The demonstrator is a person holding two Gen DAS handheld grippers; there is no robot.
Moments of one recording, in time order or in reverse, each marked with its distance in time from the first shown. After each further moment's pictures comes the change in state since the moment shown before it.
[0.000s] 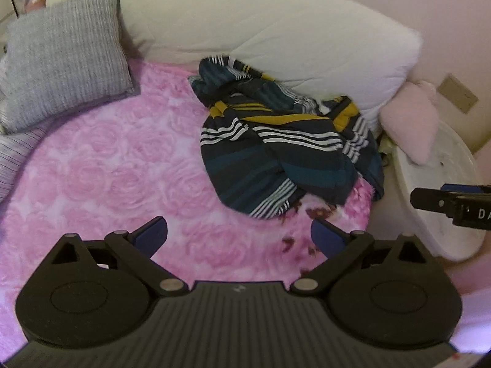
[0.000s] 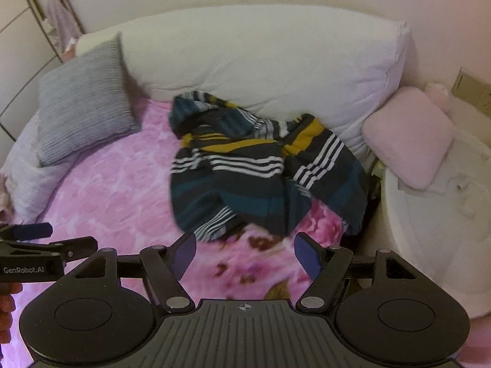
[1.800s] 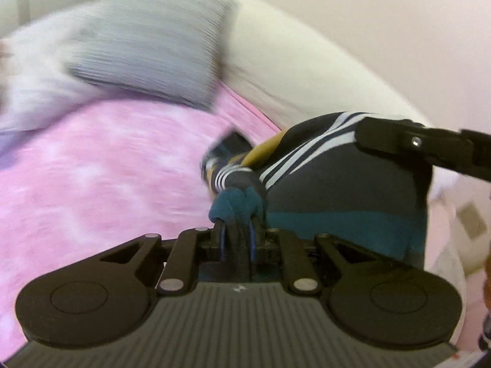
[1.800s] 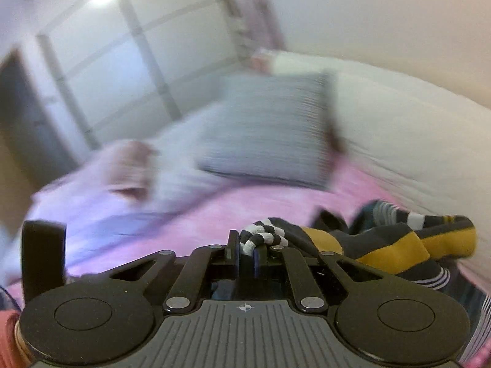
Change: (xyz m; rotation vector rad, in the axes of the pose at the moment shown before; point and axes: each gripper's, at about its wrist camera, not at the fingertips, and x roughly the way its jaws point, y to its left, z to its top) left arm -0.073 0.106 -0.063 -0.474 -0.261 0.041; right arm -0.006 0.167 0.035 -0.488 -0.159 0.632
